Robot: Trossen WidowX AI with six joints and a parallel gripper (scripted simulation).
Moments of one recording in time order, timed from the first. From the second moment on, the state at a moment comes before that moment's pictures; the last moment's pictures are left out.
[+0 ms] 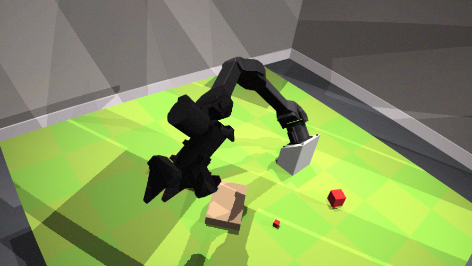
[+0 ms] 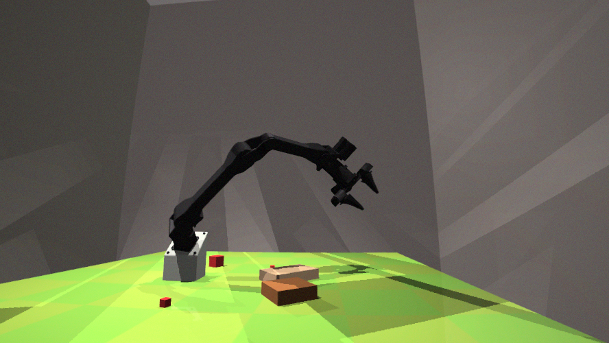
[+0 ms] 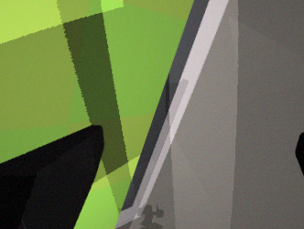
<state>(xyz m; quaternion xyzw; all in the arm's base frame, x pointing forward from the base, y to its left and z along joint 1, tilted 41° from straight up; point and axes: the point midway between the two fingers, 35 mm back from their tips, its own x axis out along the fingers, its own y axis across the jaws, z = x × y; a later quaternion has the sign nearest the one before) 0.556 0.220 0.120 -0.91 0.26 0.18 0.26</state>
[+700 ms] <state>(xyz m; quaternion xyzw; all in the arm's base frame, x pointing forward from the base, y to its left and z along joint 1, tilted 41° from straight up) 0.532 0.179 0.061 -0.81 0.38 0.19 0.40</state>
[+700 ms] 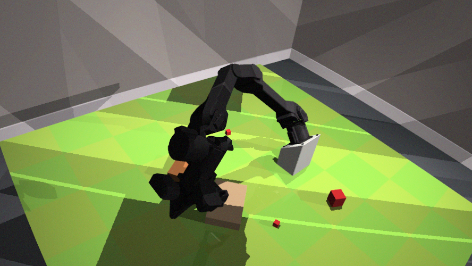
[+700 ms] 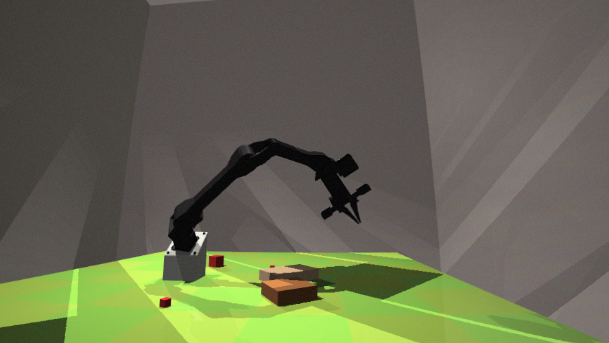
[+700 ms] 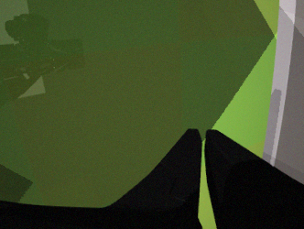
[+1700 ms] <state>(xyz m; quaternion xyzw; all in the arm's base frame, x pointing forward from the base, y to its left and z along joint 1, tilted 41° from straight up) 0.444 0.093 -0.018 -0.51 0.65 0.03 0.56</state>
